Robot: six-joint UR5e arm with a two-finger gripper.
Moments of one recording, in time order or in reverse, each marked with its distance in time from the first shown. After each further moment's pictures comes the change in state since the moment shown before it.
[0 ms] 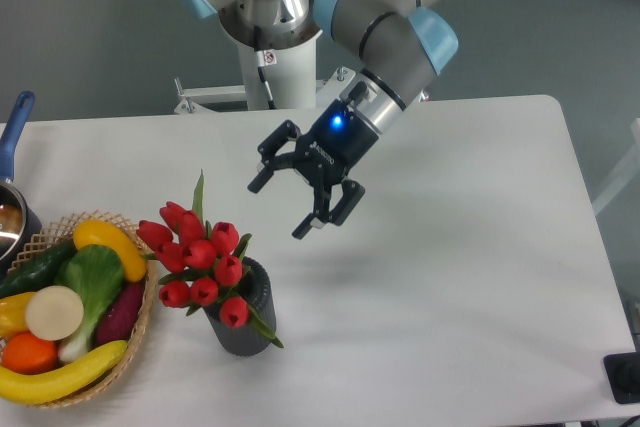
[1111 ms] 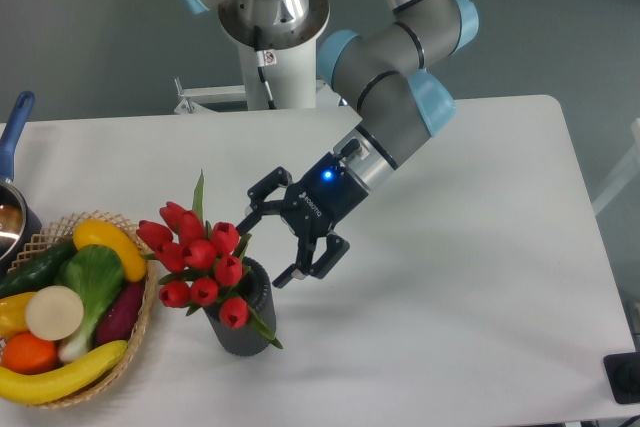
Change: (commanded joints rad) arm -0.084 -0.130 0.061 0.035 -0.029 -0.003
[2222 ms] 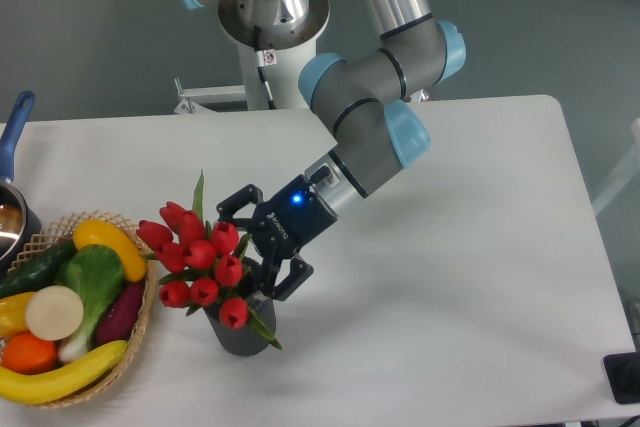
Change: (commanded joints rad) arm -0.071 -0.044 0.048 0.000 -0.003 -0.058
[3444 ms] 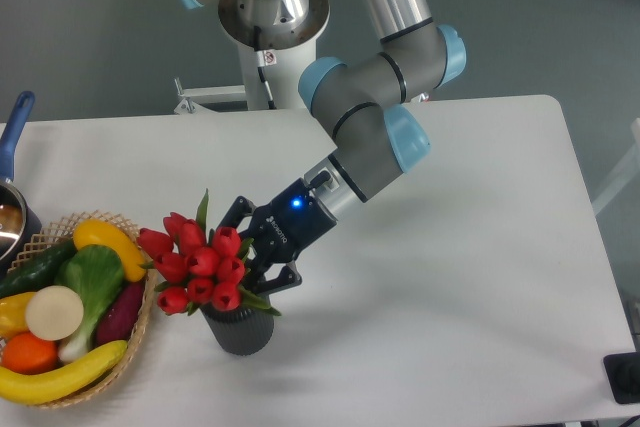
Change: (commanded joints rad) arm 0.015 0.003 0.012 0.000 -0.024 -0.021
